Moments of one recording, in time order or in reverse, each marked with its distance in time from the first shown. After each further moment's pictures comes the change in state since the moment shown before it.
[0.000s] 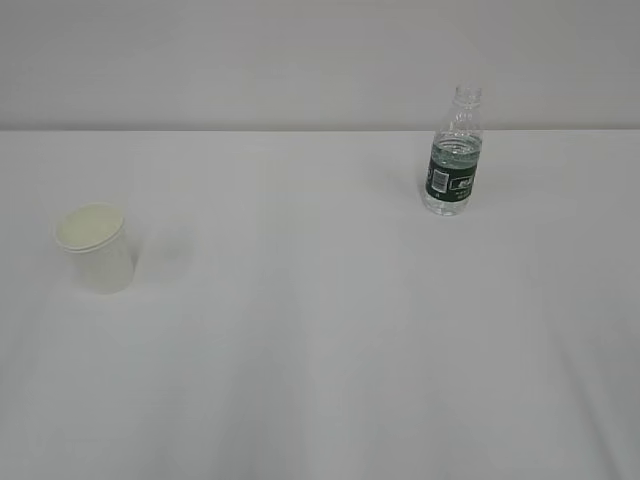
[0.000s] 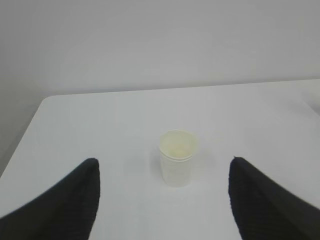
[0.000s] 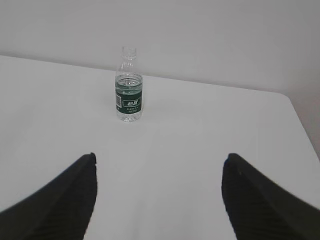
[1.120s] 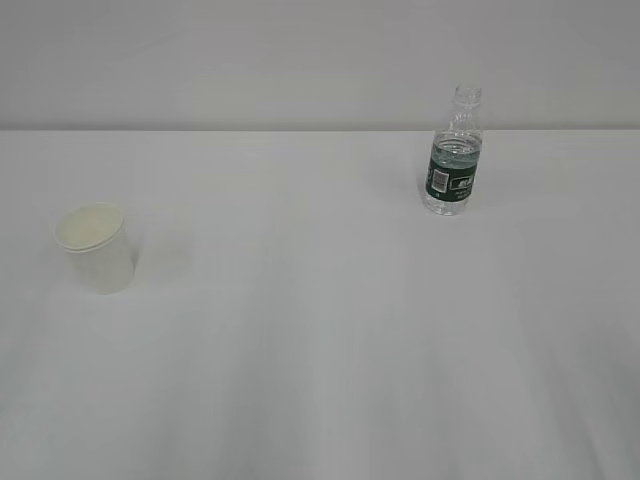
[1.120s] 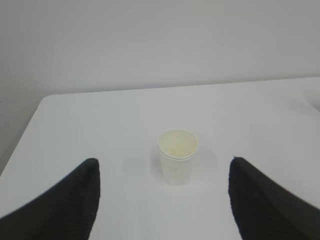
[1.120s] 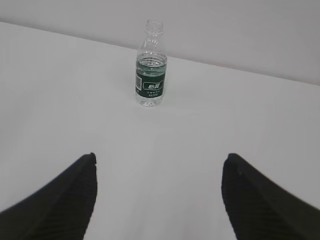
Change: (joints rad) left arm 0.000 0.022 0.000 0.003 -0.013 0.002; right arm 0.000 0.200 0.100 0.224 -0.214 -0.262
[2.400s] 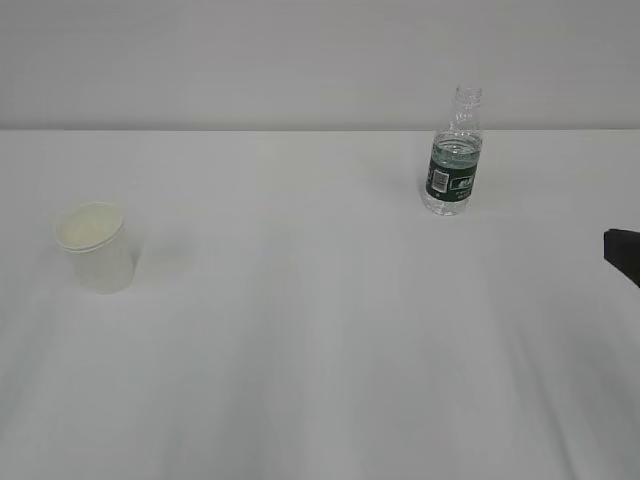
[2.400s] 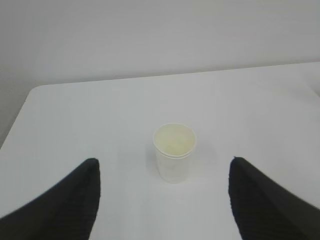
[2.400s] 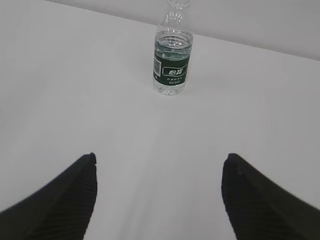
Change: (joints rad) left arm 0.000 0.186 0.000 0.002 -0.120 0.000; right arm 0.092 0.386 0.001 0.125 -0.274 -0.093
